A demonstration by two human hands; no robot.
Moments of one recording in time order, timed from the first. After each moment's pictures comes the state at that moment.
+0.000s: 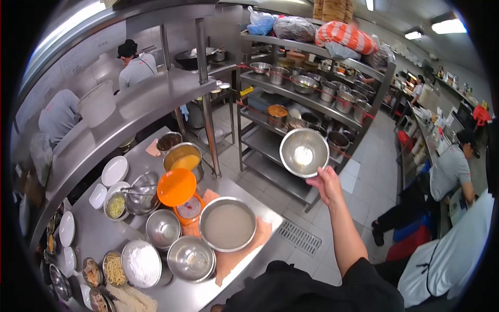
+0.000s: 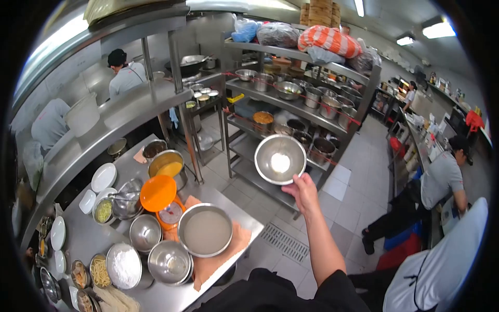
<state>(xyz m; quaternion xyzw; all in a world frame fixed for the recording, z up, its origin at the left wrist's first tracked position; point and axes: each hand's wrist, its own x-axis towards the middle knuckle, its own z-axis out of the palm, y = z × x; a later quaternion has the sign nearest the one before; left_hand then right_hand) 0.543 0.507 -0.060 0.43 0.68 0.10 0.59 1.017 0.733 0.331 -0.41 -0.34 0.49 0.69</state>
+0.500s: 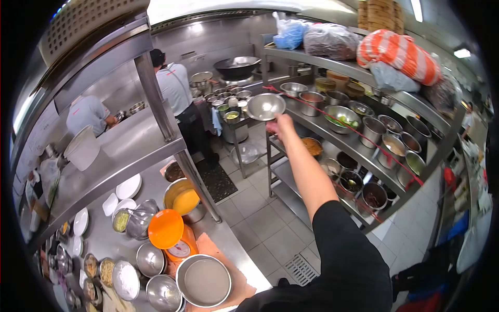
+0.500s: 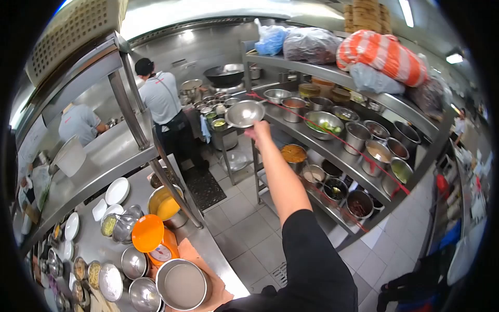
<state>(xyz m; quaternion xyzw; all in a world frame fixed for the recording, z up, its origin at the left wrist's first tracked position) 0.679 0.656 -0.007 0.22 0.82 0.20 0.49 0.992 1.300 0.388 -0.34 -0.40 0.59 0.62</state>
